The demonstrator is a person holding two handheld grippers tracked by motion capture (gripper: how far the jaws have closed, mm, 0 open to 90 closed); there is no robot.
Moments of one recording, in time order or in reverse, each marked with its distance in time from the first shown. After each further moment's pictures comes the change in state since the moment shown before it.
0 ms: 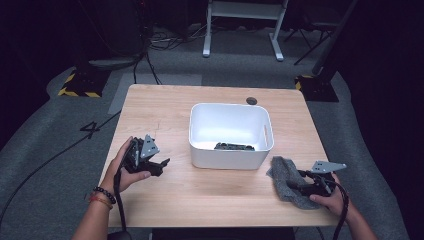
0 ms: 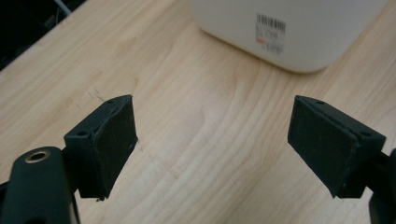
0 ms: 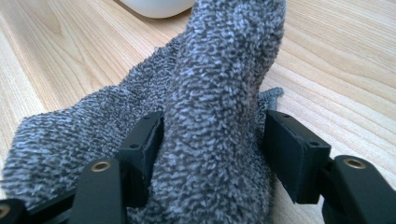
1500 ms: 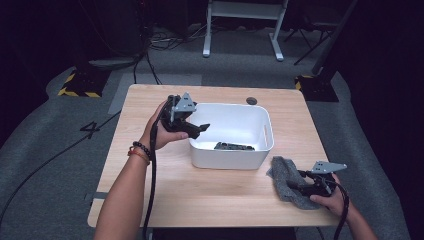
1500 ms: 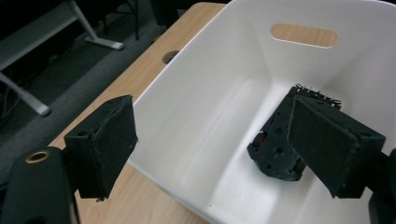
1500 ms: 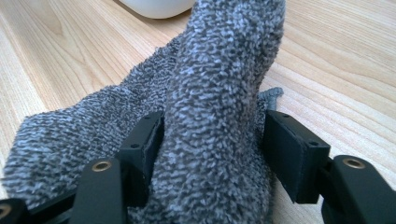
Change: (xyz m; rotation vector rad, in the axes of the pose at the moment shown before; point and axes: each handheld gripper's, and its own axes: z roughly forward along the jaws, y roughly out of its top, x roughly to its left) left arm 0.022 0.146 0.021 -0.232 -0.183 0.064; right arm 0.000 -0.001 -0.001 -0.006 0.005 0.005
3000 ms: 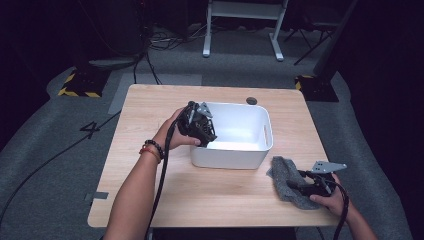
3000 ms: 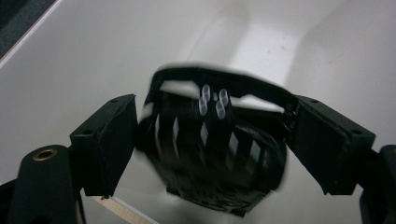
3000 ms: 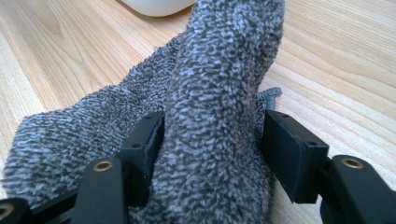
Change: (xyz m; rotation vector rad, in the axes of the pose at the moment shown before) left arm -0.006 -0.003 0.063 0.277 -0.163 -0.002; right arm 0.000 0.001 0.000 0.005 -0.006 0.000
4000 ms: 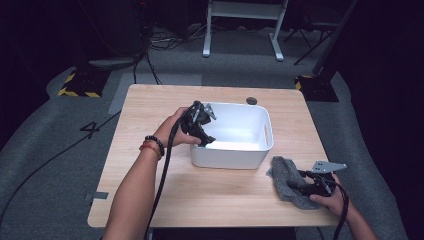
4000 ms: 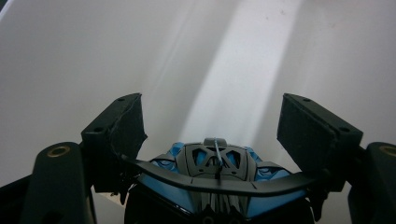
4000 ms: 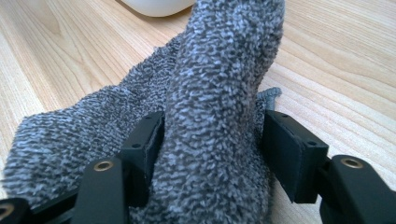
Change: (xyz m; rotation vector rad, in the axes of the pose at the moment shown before) left arm -0.002 0.012 0.001 0.151 -0.007 0.069; right arm 0.000 0.000 0.000 0.000 0.001 0.001
